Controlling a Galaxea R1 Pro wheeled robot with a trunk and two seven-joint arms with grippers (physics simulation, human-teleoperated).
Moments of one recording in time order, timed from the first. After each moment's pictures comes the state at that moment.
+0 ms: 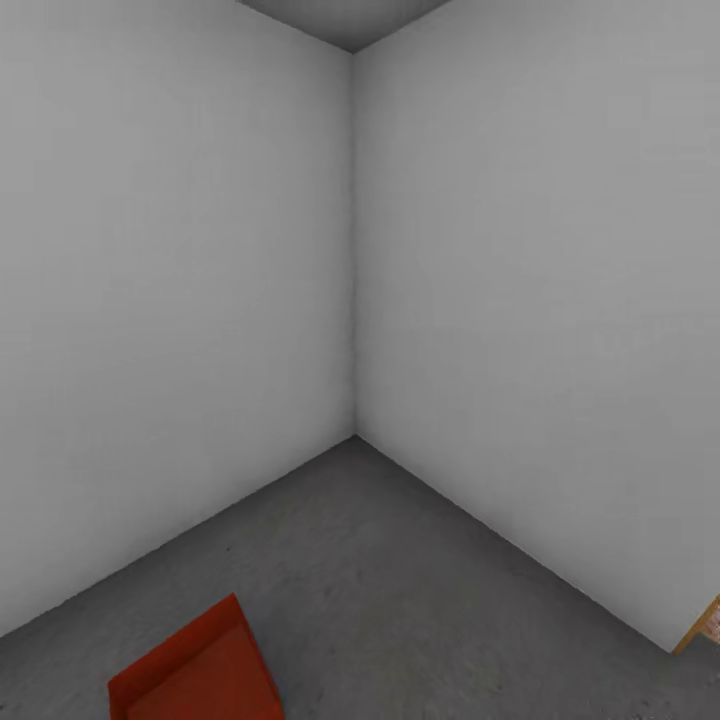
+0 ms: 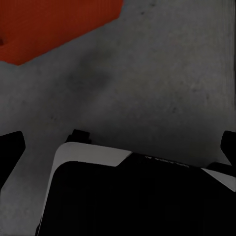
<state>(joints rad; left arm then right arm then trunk) -0.36 -0.02 -0.15 0.00 0.42 -0.02 0.01 -0.30 -0.03 -0.01 0.03 0.04 -0.09 -0.02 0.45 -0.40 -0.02</state>
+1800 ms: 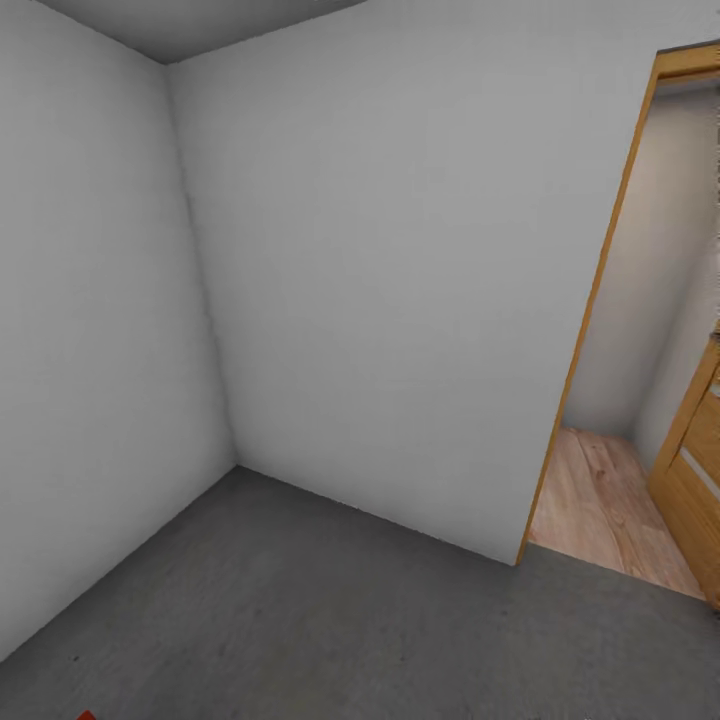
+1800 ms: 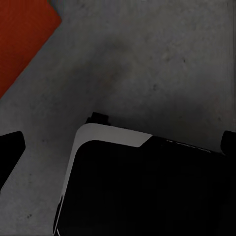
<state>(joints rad) -0.29 0.01 -0.15 0.00 0.42 0.01 0.02 -0.23 -0.05 -0.02 0.03 -0.03 -0.09 -0.01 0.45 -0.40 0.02</state>
